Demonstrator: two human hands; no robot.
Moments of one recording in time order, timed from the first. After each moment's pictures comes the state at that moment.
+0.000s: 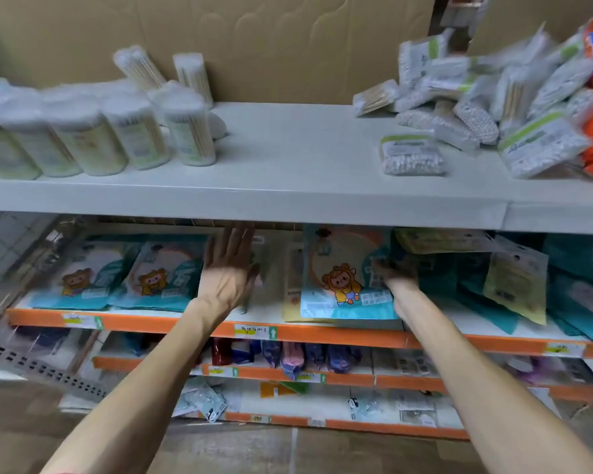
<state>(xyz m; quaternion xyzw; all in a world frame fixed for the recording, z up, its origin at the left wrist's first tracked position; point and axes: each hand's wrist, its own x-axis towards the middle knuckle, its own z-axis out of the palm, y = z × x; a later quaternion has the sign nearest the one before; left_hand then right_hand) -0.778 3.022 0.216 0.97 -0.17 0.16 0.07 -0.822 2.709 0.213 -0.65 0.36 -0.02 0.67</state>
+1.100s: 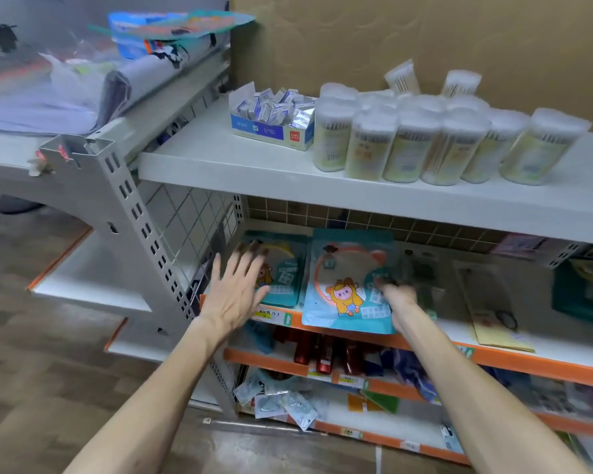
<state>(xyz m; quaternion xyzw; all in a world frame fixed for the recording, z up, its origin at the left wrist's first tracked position) -0.775 3.444 0.202 0.98 -0.14 0.12 -0.02 -0.761 3.126 0.186 -0.66 0.38 0.04 0.65</state>
